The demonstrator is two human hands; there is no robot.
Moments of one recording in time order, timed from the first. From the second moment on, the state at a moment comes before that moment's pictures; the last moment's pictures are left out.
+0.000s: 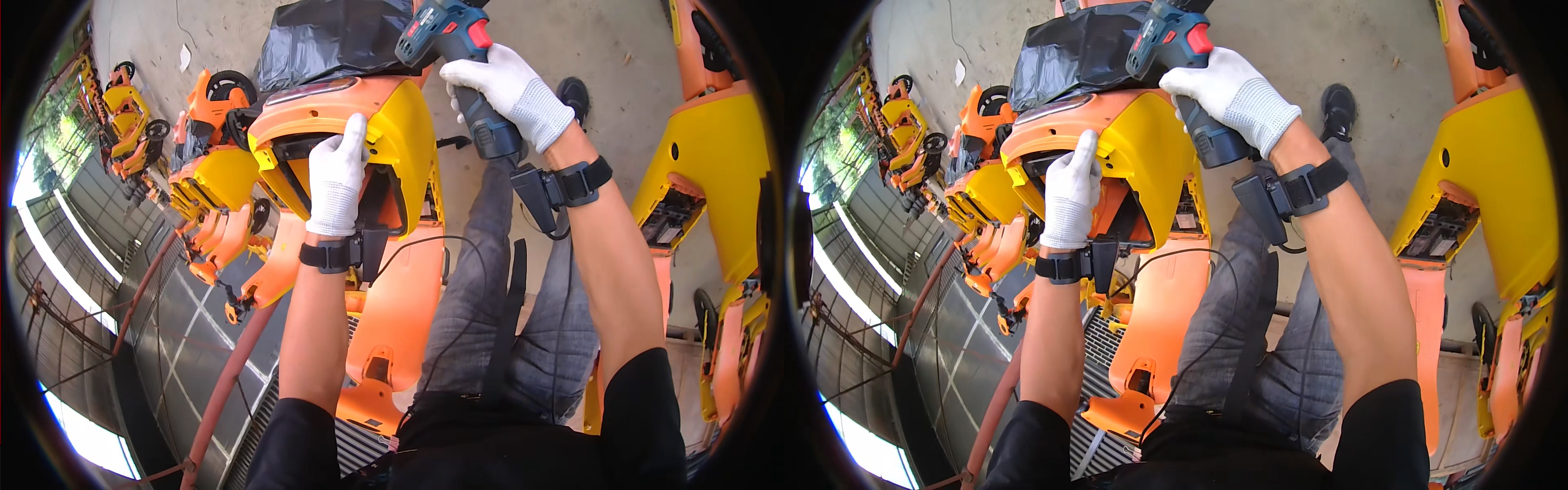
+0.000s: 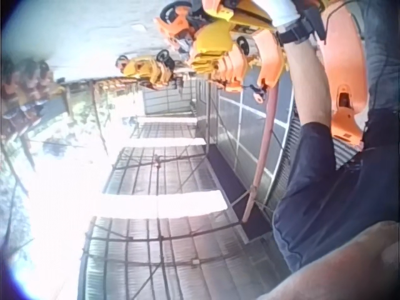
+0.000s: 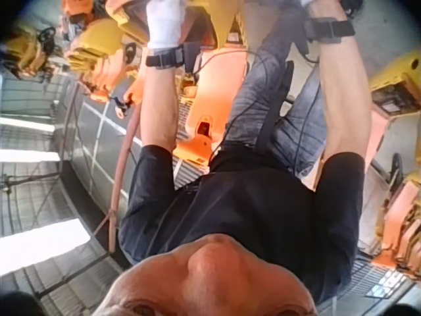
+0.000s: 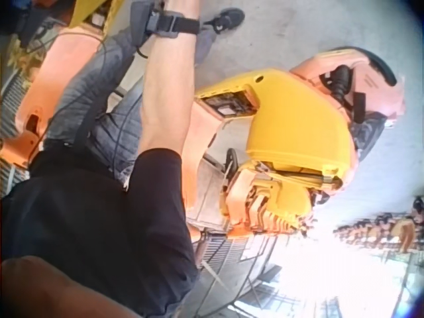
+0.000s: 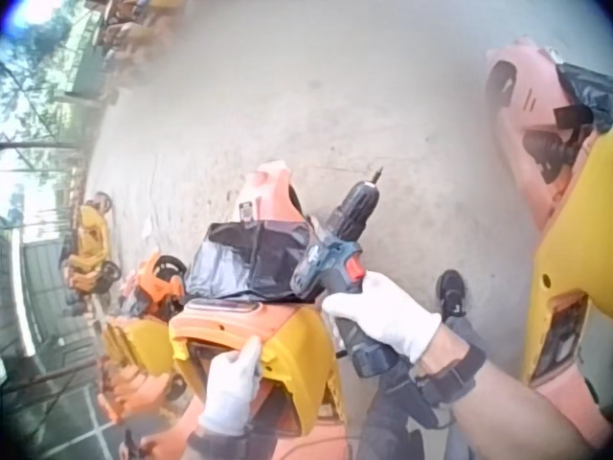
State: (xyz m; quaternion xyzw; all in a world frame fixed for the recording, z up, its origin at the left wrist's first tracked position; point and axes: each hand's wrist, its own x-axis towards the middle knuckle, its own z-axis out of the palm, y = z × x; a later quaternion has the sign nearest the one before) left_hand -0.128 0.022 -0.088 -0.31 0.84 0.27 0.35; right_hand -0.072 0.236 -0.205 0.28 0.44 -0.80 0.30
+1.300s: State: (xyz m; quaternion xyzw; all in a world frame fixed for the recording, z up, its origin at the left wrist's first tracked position) left_hand -0.117 0.024 -0.091 -0.27 0.87 0.27 0.30; right_hand 0.080 0.205 -0.366 0.51 0.46 -0.64 0.34
